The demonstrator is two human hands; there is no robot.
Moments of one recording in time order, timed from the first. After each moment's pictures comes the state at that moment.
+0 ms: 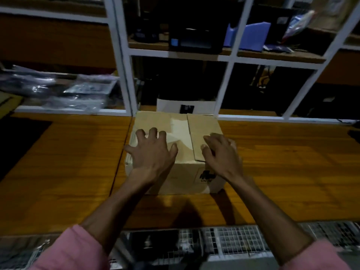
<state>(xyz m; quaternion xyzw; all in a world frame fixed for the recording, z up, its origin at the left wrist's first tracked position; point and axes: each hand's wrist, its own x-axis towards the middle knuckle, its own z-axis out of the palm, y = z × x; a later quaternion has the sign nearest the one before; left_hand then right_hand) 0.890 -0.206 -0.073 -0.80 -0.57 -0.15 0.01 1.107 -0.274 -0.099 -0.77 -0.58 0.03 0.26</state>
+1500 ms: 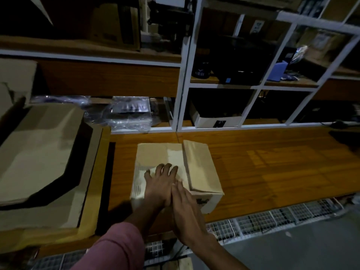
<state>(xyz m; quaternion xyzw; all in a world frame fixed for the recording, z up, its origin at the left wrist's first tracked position) 0.548 -0.138 -0.074 -0.90 -0.42 -0.03 -0.08 0.615 -0.274 -0.065 -0.75 -0.65 0.03 0.13</state>
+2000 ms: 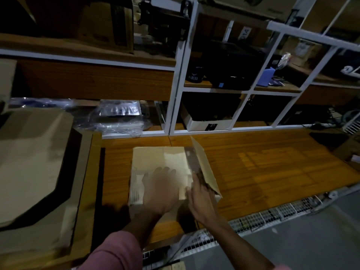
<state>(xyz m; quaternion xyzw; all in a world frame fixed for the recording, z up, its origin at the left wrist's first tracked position) 0.554 -0.129 -0.070 -0.90 -0.42 -0.09 -0.05 0.676 -0.237 -0.049 -0.83 -0.53 0.04 0.16</state>
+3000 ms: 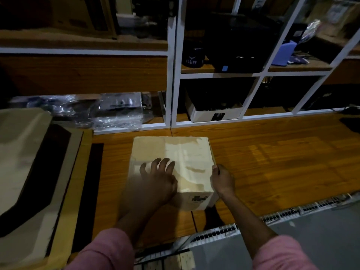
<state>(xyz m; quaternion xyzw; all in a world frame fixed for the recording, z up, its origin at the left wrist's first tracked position) 0.591 -0.106 -0.068 -0.91 -0.41 -0.06 0.00 0.817 -0.200 -0.086 -0.87 -0.32 0.17 0.32</state>
